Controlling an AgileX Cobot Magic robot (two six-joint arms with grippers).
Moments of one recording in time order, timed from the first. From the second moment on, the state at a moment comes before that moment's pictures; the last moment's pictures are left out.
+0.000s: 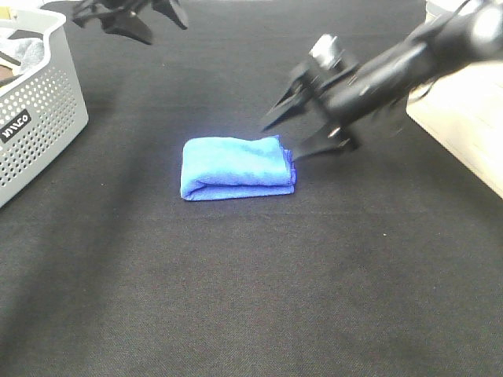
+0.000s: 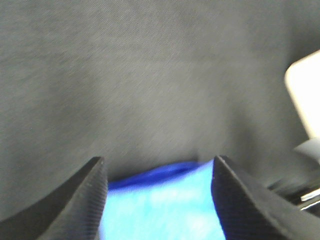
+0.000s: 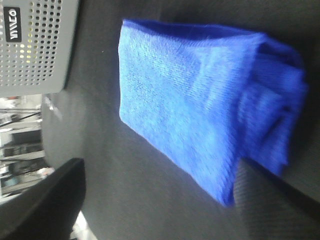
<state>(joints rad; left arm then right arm) -0.23 2.20 -2.12 -0.38 0.96 -0.06 0.14 2.26 -1.65 0.97 1.08 -0.51</state>
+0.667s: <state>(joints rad) -0.24 1.83 -1.98 -0.06 1.21 -0.06 0.14 1.77 -1.65 0.44 1.21 -0.20</state>
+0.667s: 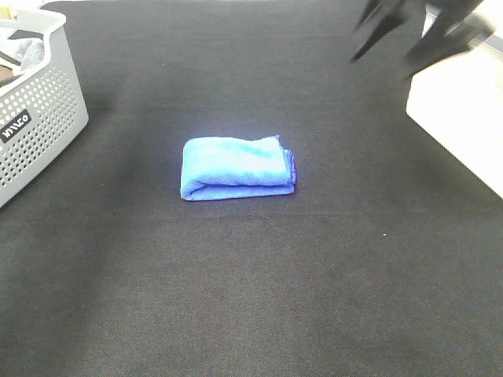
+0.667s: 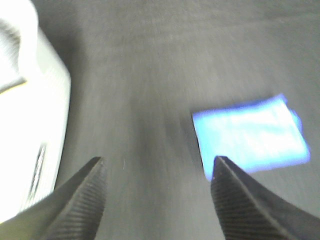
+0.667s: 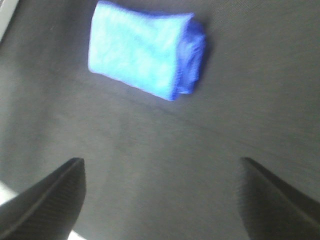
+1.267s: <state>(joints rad) -0.24 1.09 -1.15 -0.04 1.22 -0.03 0.14 1.17 -1.11 0.32 1.17 -0.17</state>
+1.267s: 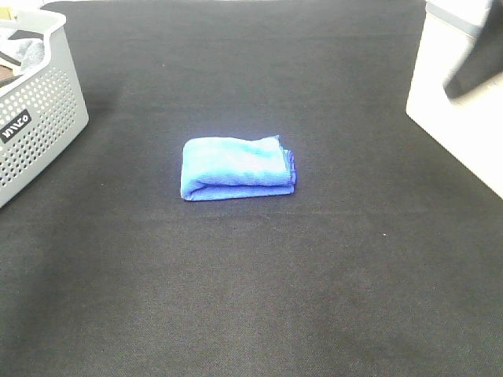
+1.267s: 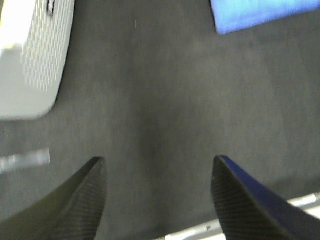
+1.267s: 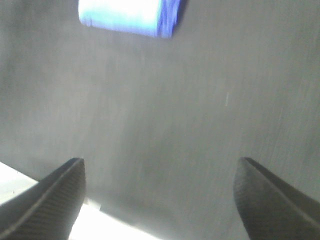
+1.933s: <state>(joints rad) -0.24 0.22 -0.58 -0.06 1.12 0.06 0.14 0.41 -0.54 0.21 1.07 -0.17</state>
